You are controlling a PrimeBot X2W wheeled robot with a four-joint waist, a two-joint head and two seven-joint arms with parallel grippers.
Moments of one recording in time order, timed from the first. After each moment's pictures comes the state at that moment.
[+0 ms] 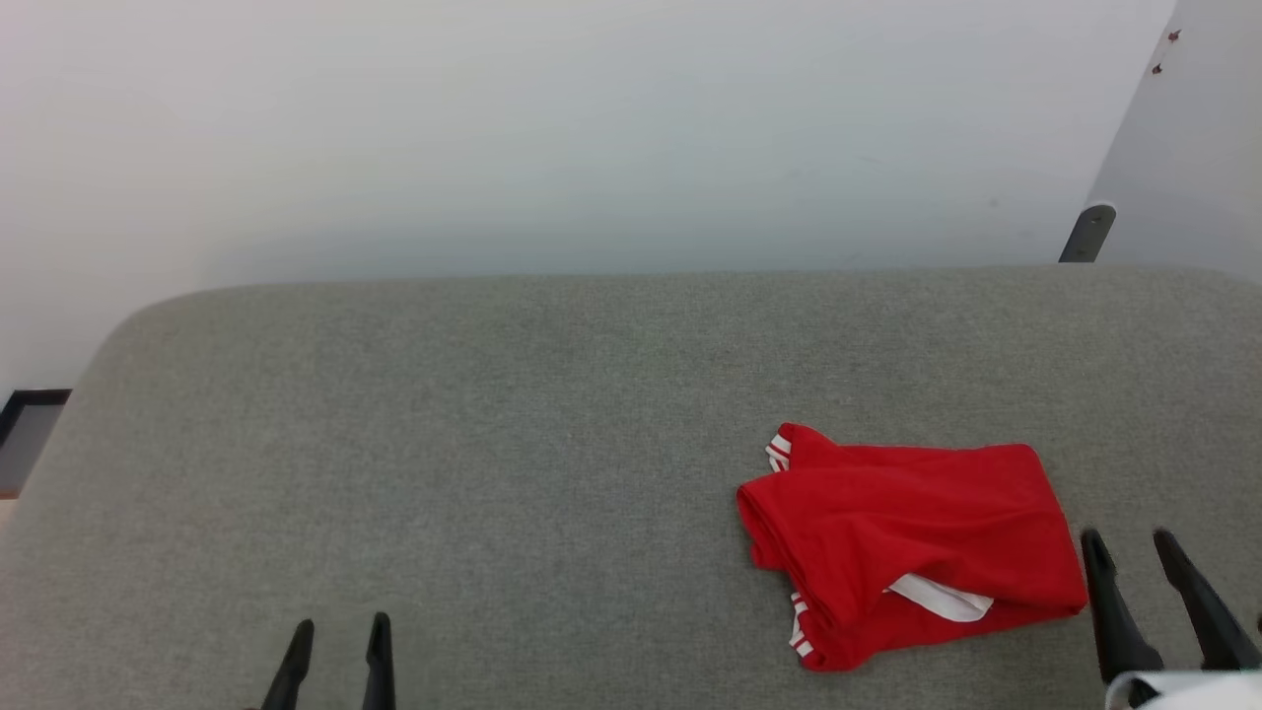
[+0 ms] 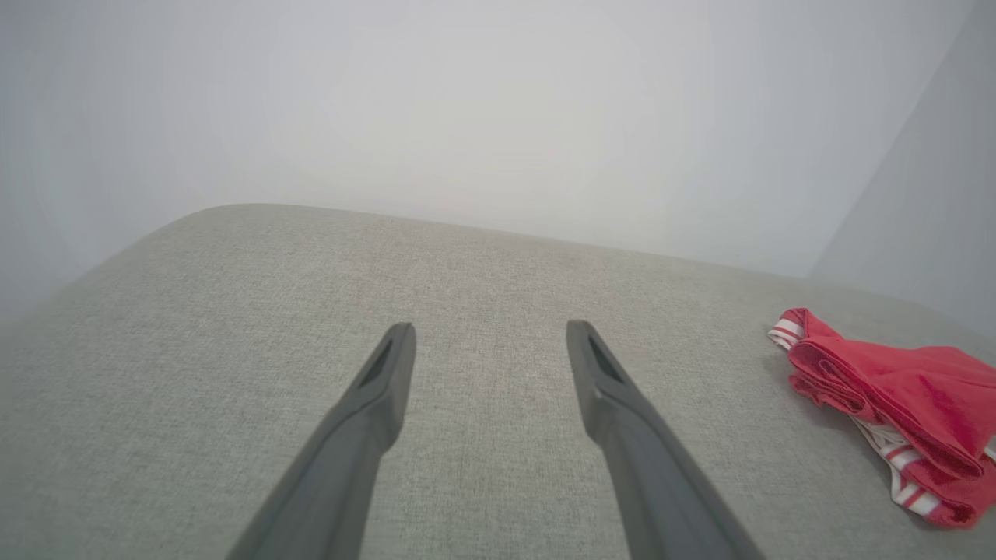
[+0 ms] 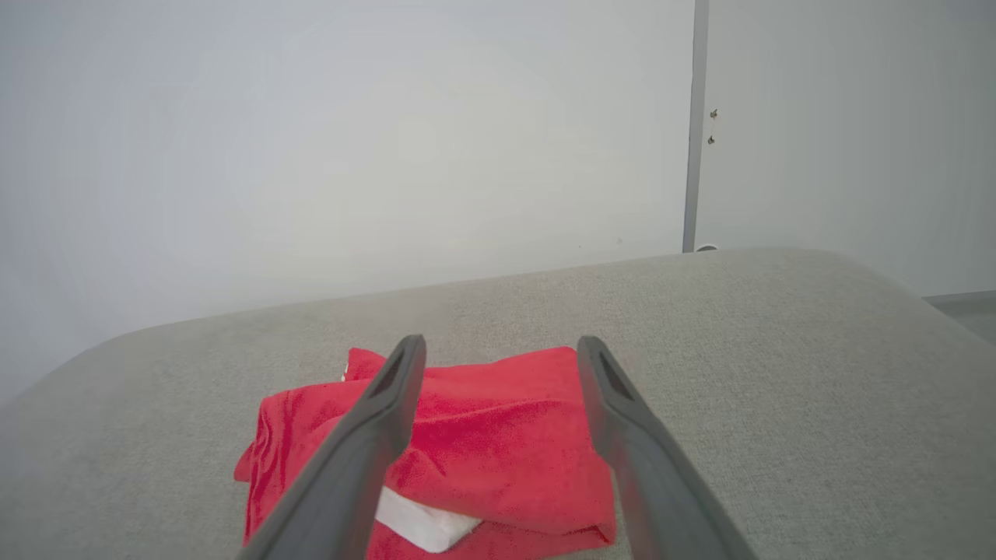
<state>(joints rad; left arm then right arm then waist) 0.19 0.08 0.07 0.08 -0.25 -0.13 -0.26 0.09 -0.25 0.00 0.06 0.46 0.13 -0.16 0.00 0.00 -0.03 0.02</state>
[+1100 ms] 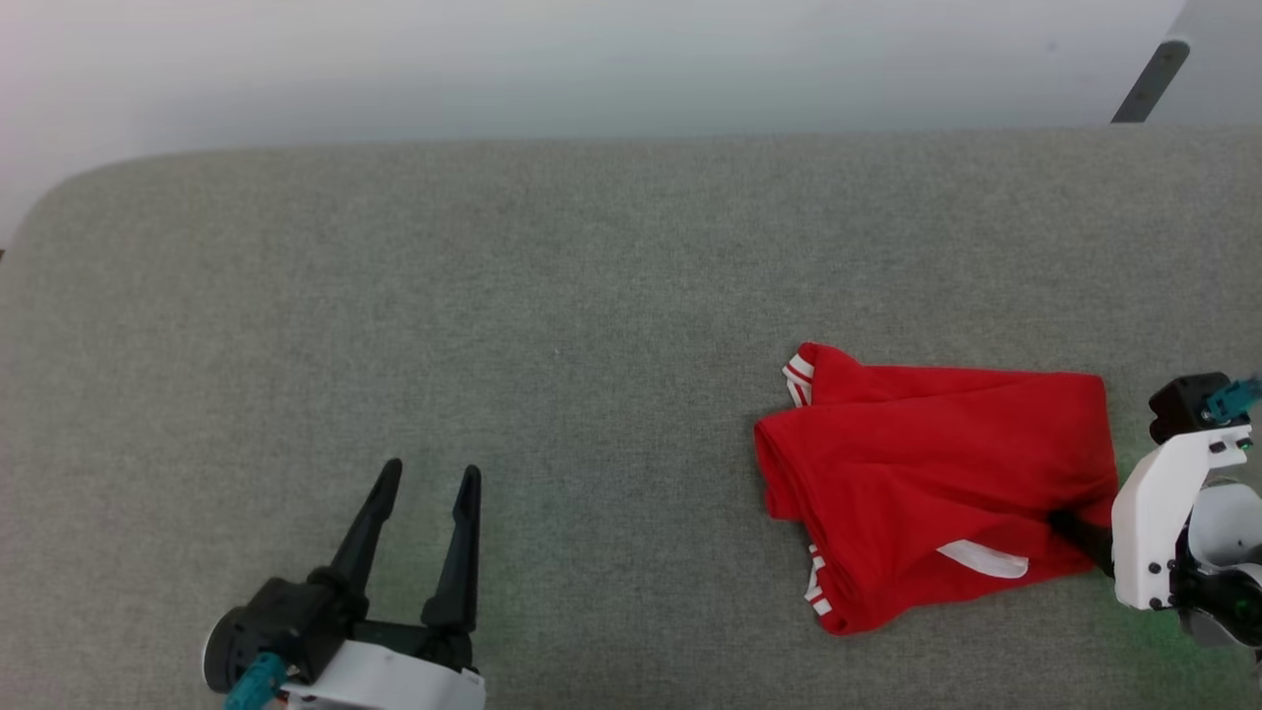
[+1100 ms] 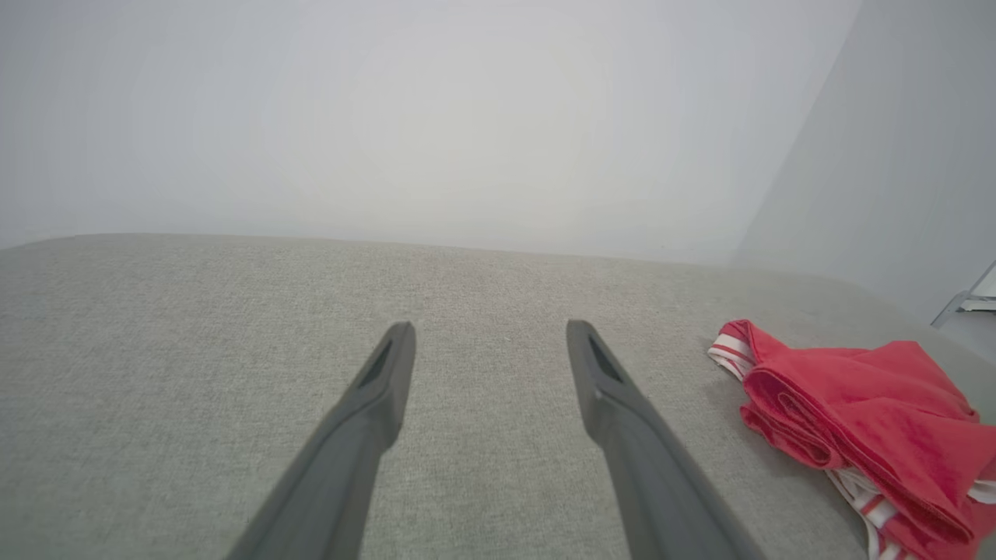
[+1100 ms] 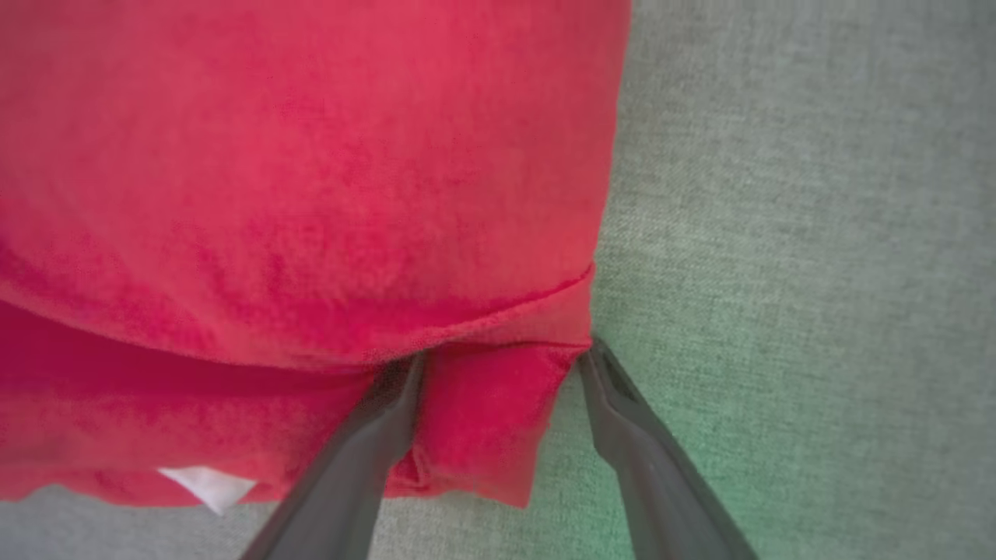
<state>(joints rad) -0.03 0.11 -0.09 0.06 -0.25 -0.13 -0.26 -0.45 -0.50 0.33 0.50 0.67 0.13 0.66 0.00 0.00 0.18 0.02</state>
